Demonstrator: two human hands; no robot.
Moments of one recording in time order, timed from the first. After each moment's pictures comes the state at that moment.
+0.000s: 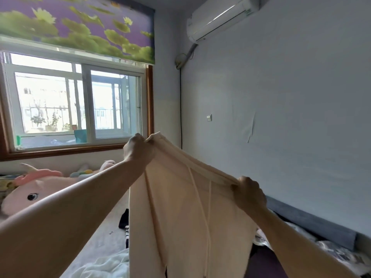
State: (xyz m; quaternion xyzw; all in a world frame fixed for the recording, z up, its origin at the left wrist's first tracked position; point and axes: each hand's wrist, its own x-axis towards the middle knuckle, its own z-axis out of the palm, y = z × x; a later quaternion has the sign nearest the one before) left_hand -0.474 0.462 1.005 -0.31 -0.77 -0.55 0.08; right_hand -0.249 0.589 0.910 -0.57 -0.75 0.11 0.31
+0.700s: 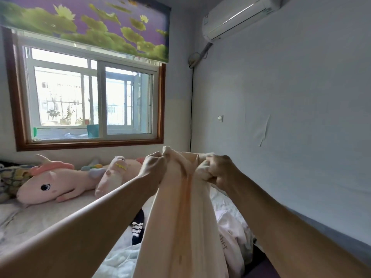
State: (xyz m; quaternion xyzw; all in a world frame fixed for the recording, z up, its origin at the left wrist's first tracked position) left_hand -0.476 0.458 0.967 -0.31 -0.65 -0.67 -0.17; right_hand -0.339 0.540 0.988 -0.37 -0.64 0.57 0.36
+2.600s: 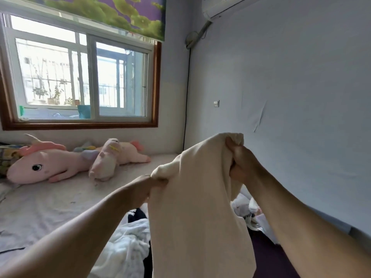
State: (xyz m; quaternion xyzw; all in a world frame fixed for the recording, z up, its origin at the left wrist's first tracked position) left_hand -0.491 0.417 0.901 -0.35 -0.64 -0.57 -0.38; right_hand -0.307 0.564 0.958 -0.25 -0.49 0.72 0.43
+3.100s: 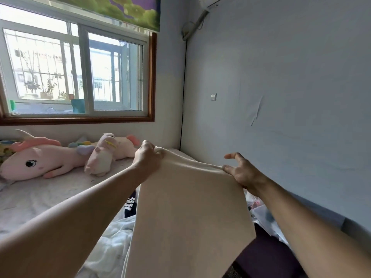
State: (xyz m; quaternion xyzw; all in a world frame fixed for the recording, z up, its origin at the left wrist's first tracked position) left_hand -0.490 0.471 0.922 -0.35 -0.78 -0.52 -0.04; right_hand -0.271 0.602 0.910 -0.39 -0.75 0.45 0.29
